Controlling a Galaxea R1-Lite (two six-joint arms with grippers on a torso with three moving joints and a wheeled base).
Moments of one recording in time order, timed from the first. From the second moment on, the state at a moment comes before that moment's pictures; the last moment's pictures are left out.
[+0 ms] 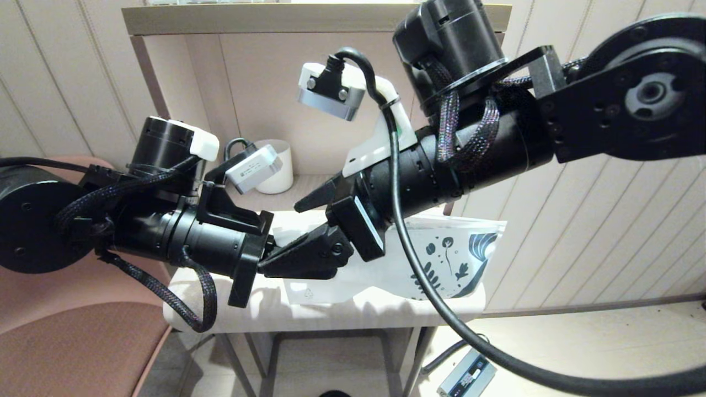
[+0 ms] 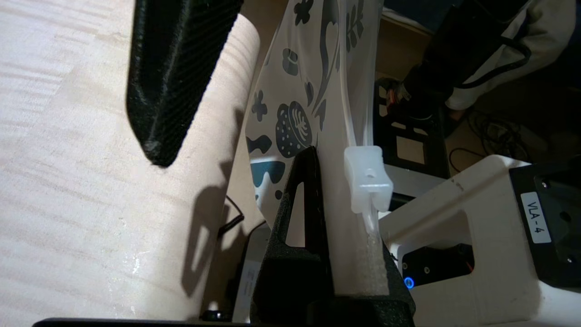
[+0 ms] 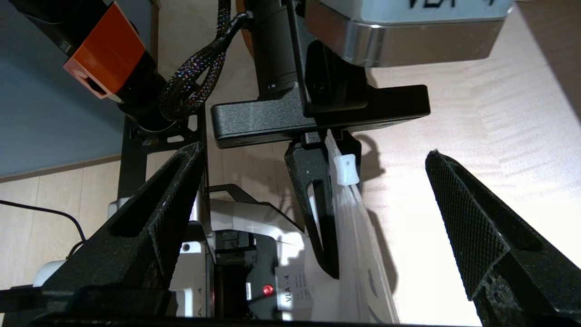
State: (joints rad) left arm -0.50 1.65 -1.14 0.09 -0.96 0.31; right arm 0.81 1.89 -1.96 0.56 0.57 -0.26
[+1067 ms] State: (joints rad) left arm -0.50 1.65 -1.14 0.08 -0.96 0.31; right arm 0.82 1.89 -1.96 0.55 0.57 -0.26
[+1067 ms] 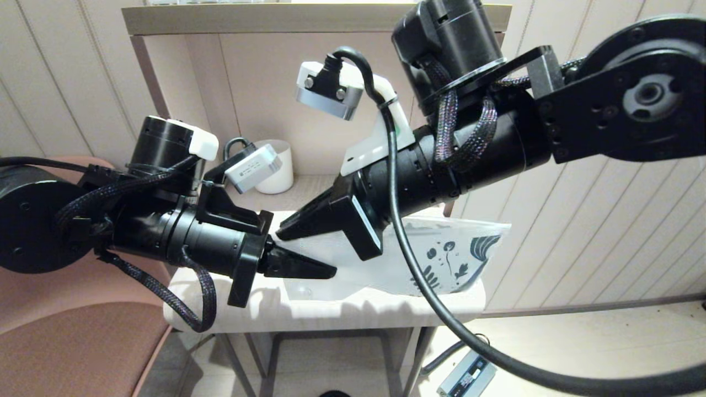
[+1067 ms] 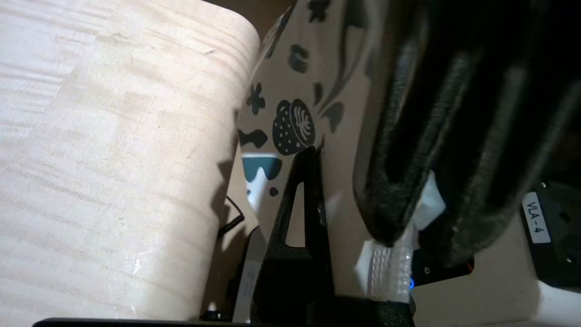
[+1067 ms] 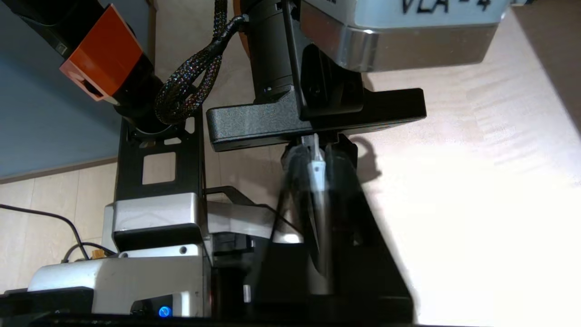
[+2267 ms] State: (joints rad) left arm -0.50 1.65 -1.14 0.09 -0.97 0.31; right arm 0.78 1.87 -1.94 0.57 0.57 -0.26
